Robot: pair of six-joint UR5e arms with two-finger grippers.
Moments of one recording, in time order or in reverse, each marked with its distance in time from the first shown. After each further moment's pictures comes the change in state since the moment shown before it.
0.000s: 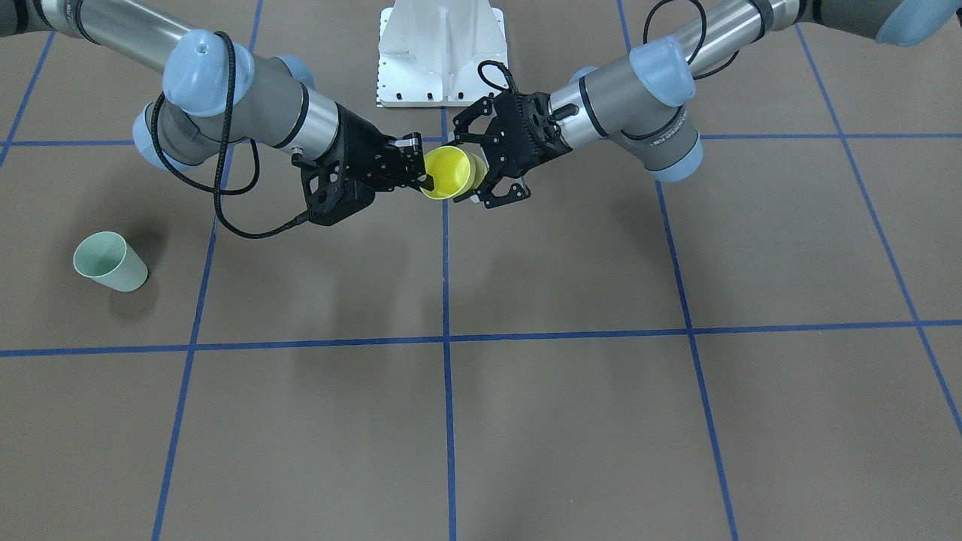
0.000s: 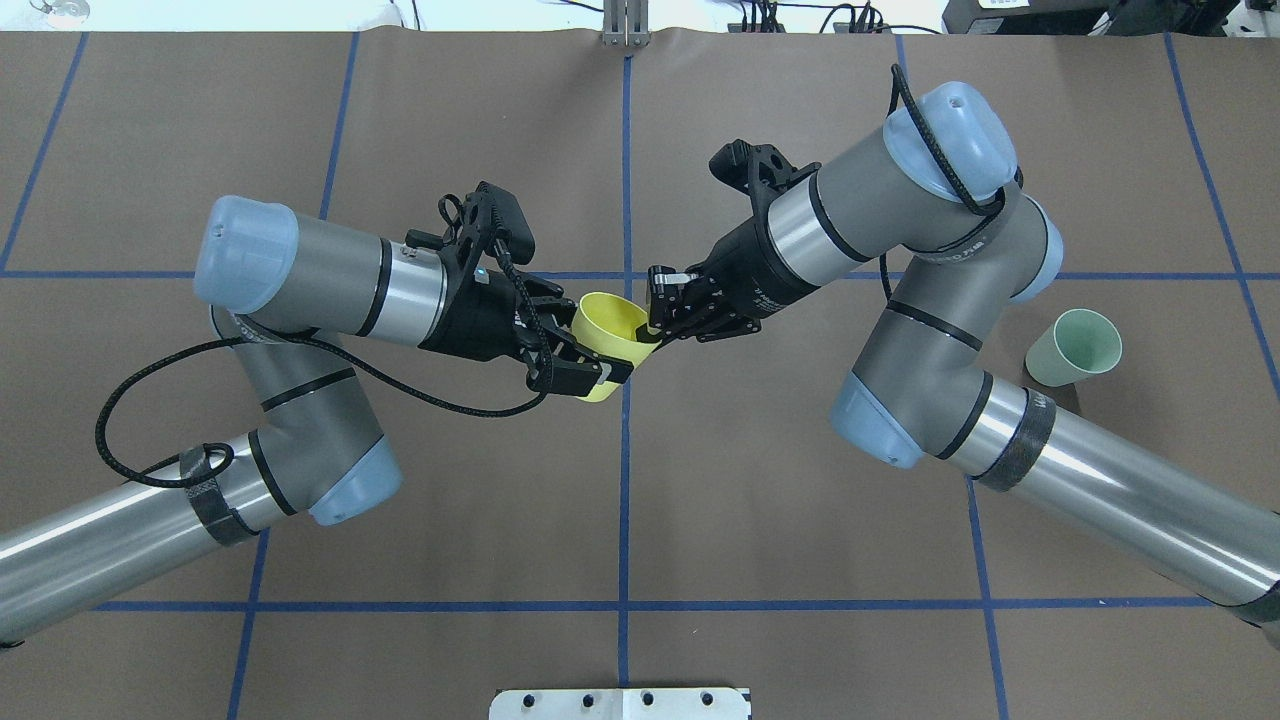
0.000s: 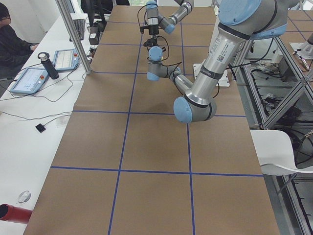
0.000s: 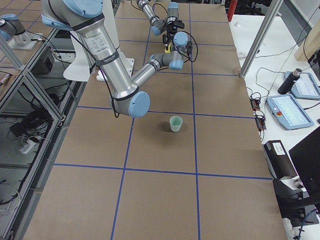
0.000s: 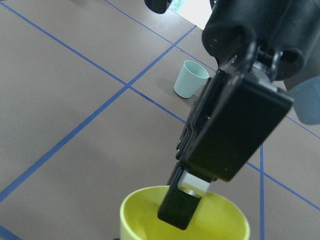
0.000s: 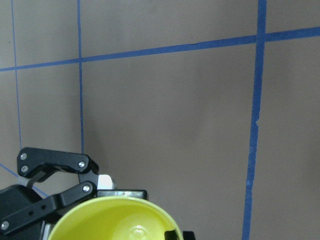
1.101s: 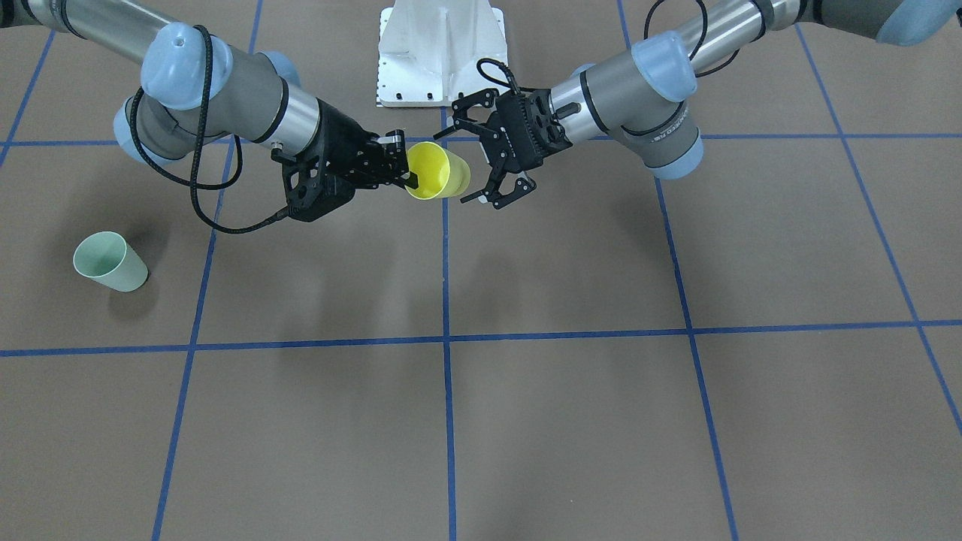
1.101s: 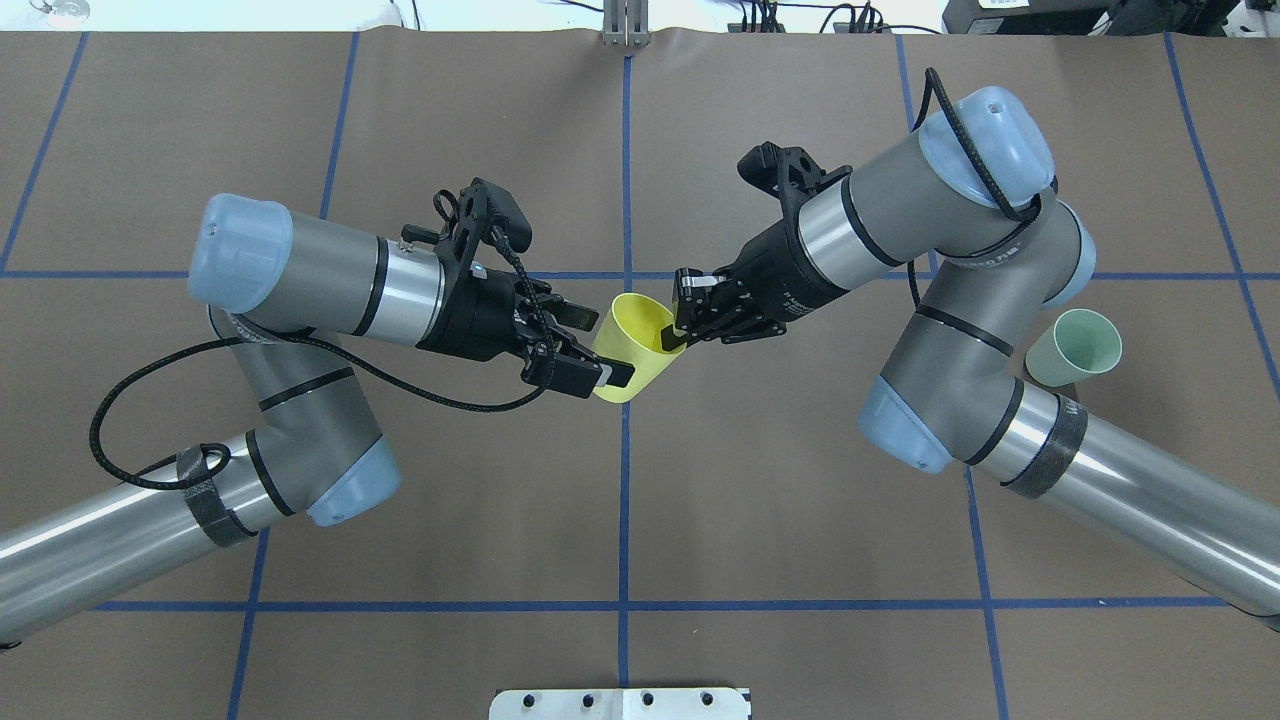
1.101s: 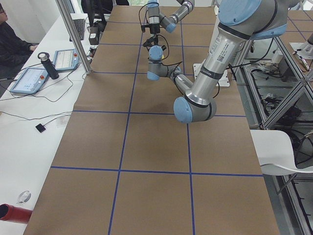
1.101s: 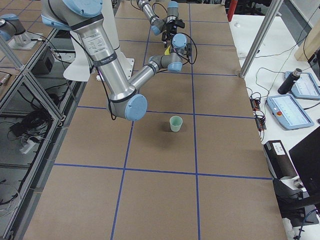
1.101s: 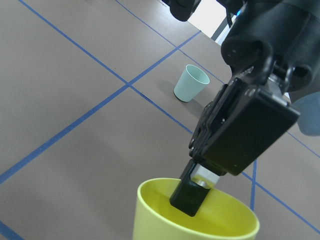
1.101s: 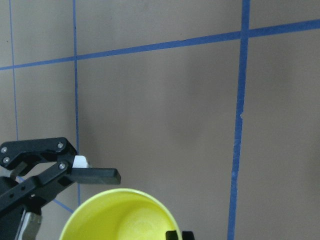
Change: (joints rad) left arm -0.002 0.002 -0.017 0.000 -0.003 -0.120; right arm 0.025 -0.039 0.032 -0.006 0.000 0.000
